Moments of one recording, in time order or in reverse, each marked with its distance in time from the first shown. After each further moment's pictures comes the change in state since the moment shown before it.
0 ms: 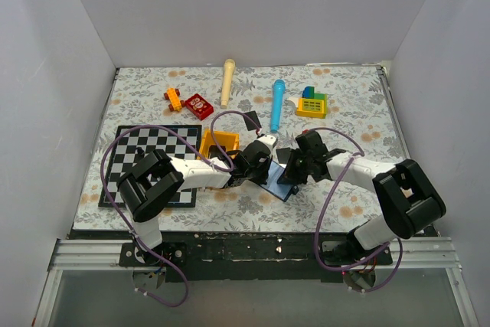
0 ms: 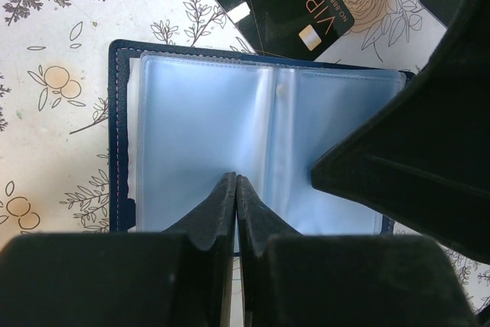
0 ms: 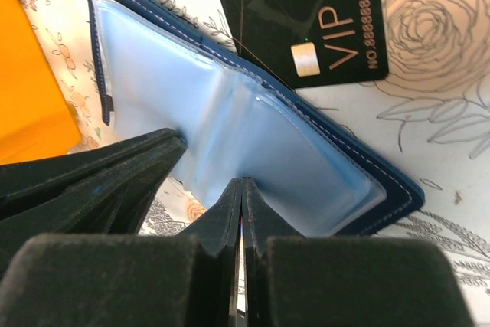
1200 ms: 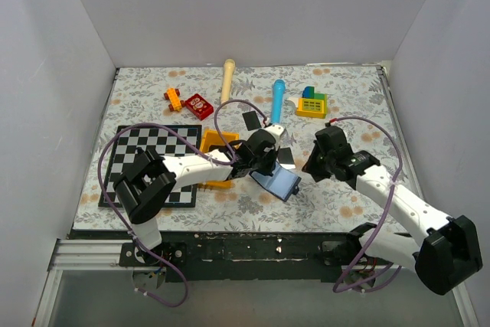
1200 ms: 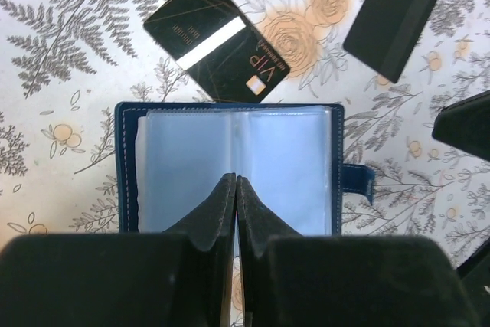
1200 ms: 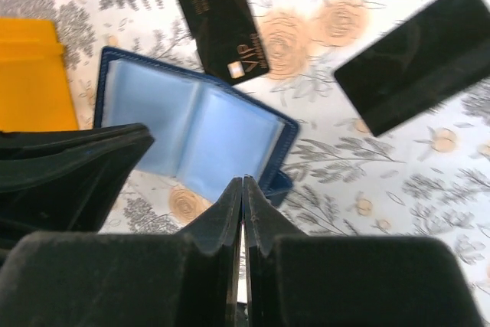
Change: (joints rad) left arm -0.001 -0.029 0.129 -0.109 0.019 0.048; right arm -0.009 -0.394 0.072 -0.344 0.307 -0.069
